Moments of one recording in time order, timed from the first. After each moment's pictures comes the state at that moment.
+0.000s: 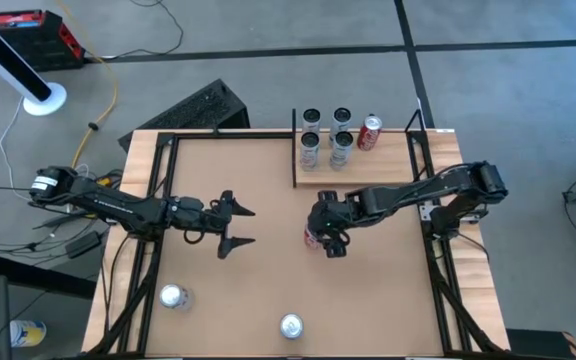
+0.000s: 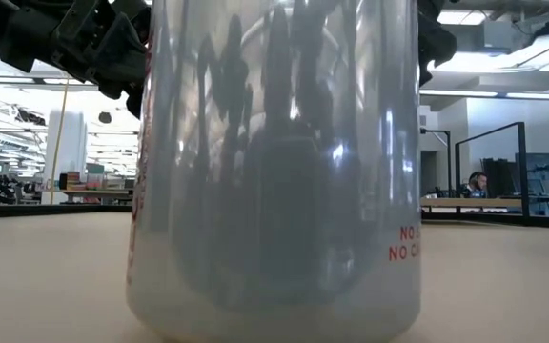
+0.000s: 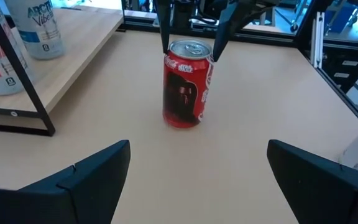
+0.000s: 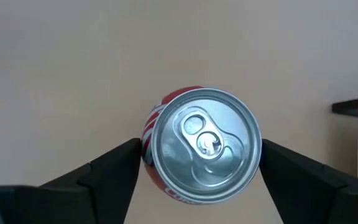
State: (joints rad) left arm -0.11 1.05 0.36 0.46 -0.14 -0.15; right arm 0.12 1.60 1.19 -0.64 0.11 -0.05
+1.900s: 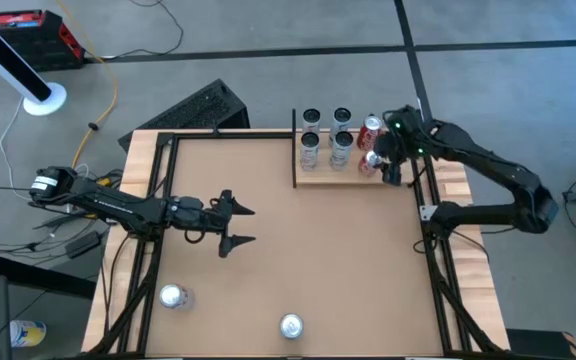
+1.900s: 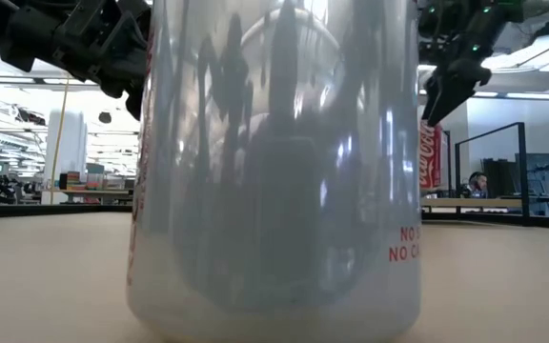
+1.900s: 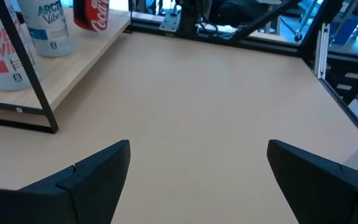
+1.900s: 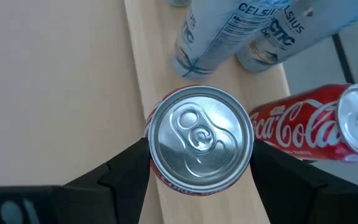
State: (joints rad) left arm -0.11 1.05 0.36 0.47 -0.16 -0.20; right arm -0.73 1.06 1.00 -0.90 -0.07 -0.56
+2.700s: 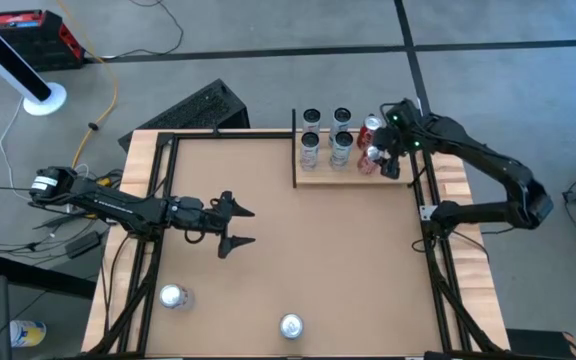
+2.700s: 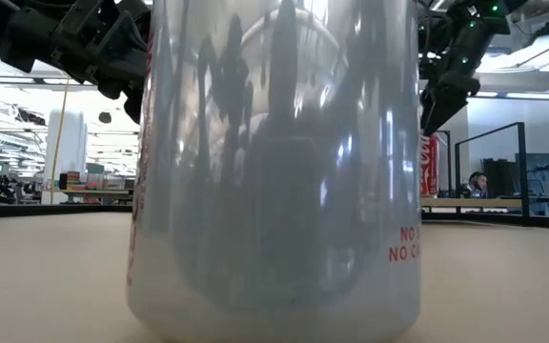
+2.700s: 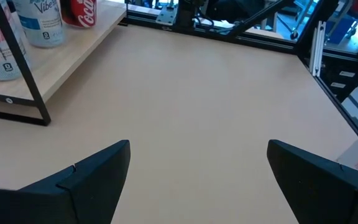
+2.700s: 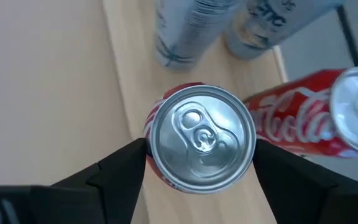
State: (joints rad) left arm -0.11 1.05 0.36 0.45 -0.14 -0.22; right arm -0.82 1.16 1.02 -0.89 -0.10 -0.60
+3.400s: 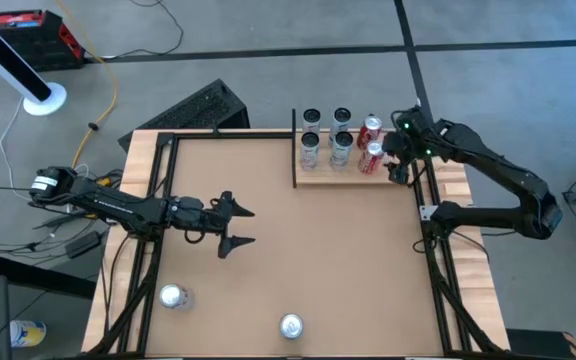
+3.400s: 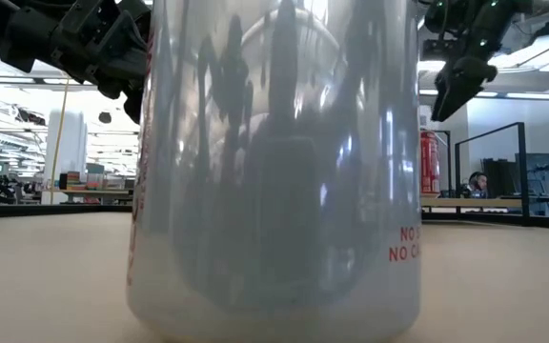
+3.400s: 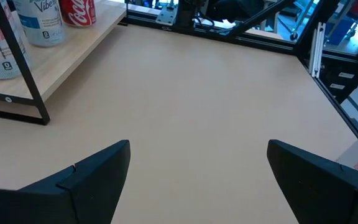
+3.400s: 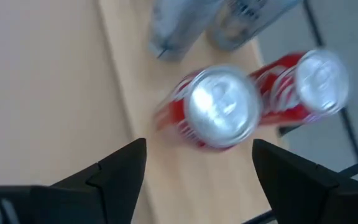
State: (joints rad) left arm -0.11 1.05 0.36 0.45 -0.14 -0.23; right arm -0.77 1.03 1.02 -0.95 0.00 -0.56
